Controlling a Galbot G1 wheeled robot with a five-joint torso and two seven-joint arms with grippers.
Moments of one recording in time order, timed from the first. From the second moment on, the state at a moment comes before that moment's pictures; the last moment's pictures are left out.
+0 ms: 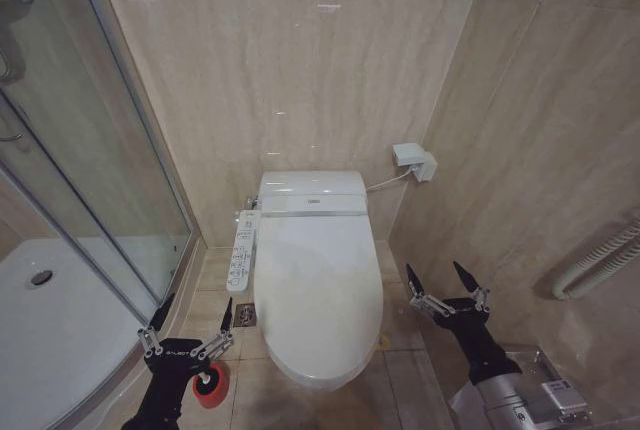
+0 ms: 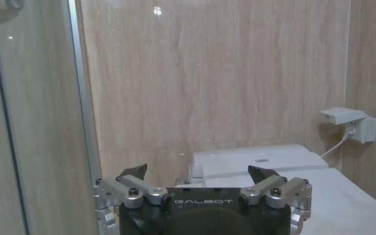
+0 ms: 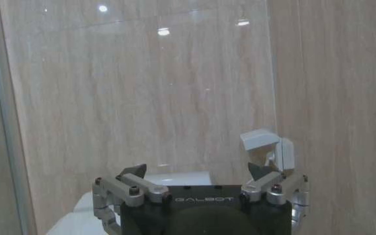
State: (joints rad) left arm 1.98 -1.34 -0.53 -2.50 -0.06 -0.06 -0.13; right arm -1.76 1.58 0.76 2.41 0.29 -0.04 -0.24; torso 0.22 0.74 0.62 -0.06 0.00
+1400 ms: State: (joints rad) left arm 1.98 -1.34 -0.53 -2.50 -0.06 -0.06 -0.13; right arm -1.76 1.58 0.76 2.41 0.29 -0.04 -0.24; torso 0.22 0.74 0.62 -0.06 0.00
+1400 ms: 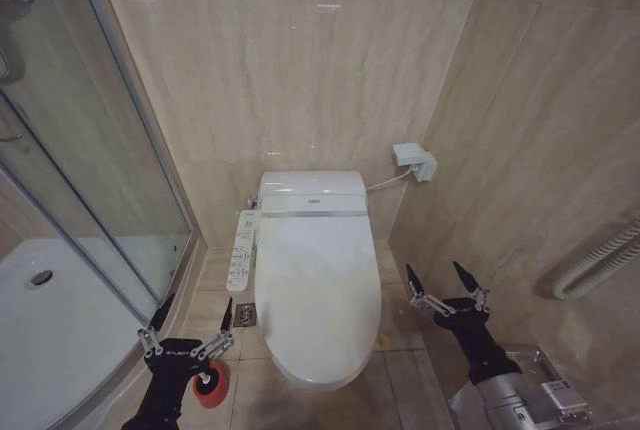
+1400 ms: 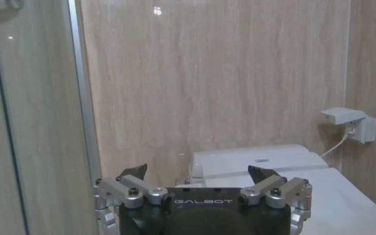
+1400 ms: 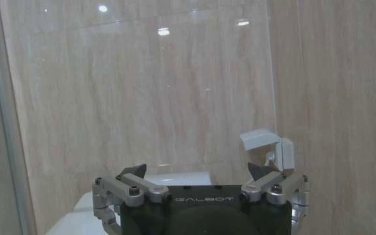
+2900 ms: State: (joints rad) left arm 1.98 -1.34 -0.53 -2.50 -0.06 -0.06 -0.13; right arm -1.76 1.58 0.76 2.41 0.29 -0.04 -0.25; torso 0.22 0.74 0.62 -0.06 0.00
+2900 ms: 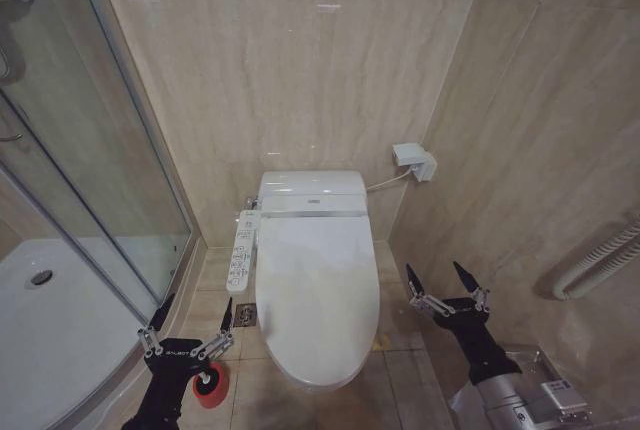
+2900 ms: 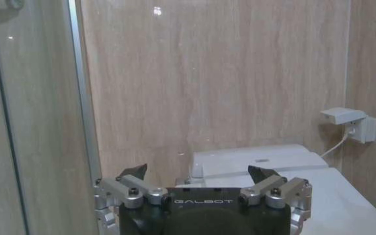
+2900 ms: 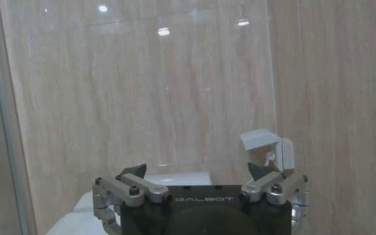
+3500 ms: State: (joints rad) left arm 1.98 -1.34 -0.53 -2.50 -0.06 -0.06 -0.13; right arm -1.76 1.58 0.76 2.41 0.29 -0.04 -0.24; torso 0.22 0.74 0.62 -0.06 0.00
